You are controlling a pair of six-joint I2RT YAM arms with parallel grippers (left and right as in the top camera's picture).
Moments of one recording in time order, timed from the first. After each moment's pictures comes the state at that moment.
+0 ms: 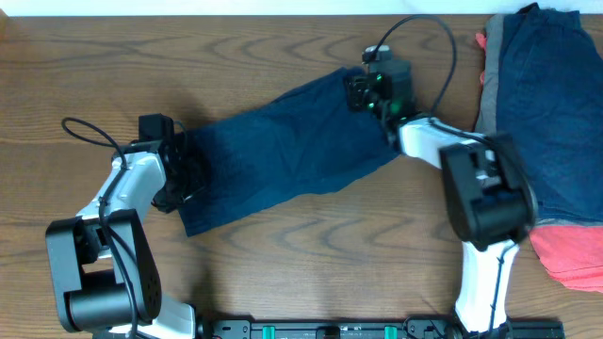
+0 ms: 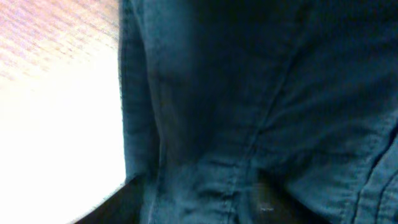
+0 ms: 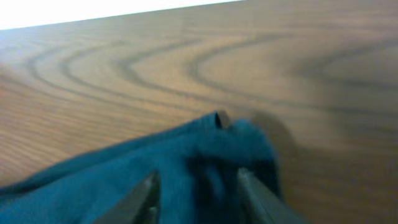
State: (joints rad) left arm 0.14 1.70 0.95 -0.74 0.04 -0.38; right arm 0.27 2.14 1.27 0.33 -0.19 0.28
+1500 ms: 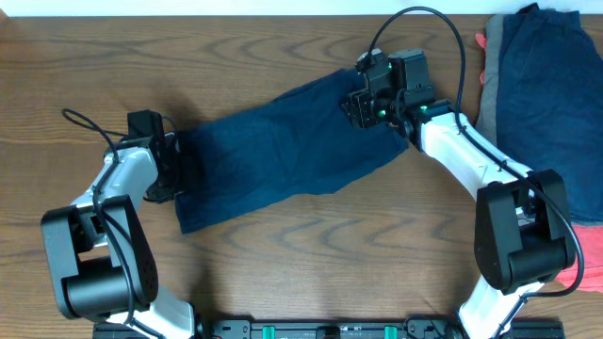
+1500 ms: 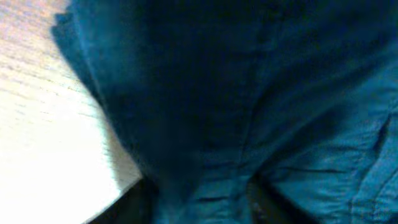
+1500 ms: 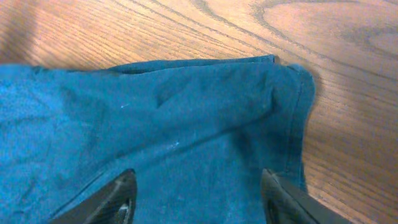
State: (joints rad) left arm 0.19 1.78 0.98 -0.64 0.10 -0.16; right arm 0.29 1.91 1.28 -0.17 -0.32 0.01
